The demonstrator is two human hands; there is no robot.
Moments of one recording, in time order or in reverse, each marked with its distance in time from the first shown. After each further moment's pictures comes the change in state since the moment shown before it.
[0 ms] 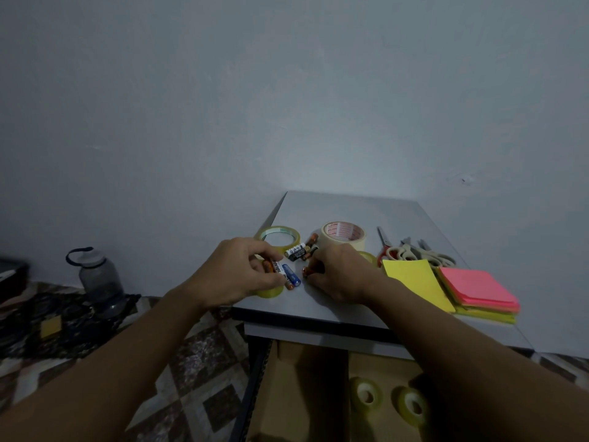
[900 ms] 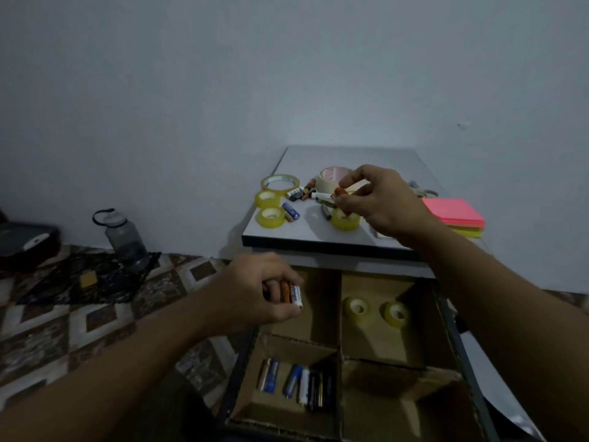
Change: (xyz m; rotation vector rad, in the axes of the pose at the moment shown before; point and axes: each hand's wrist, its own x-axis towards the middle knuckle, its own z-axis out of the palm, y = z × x) left_hand -0.134 0.035 0.032 0.073 -0.240 0.236; right_hand -0.095 -0.001 -0.042 0.653 0.282 0.181
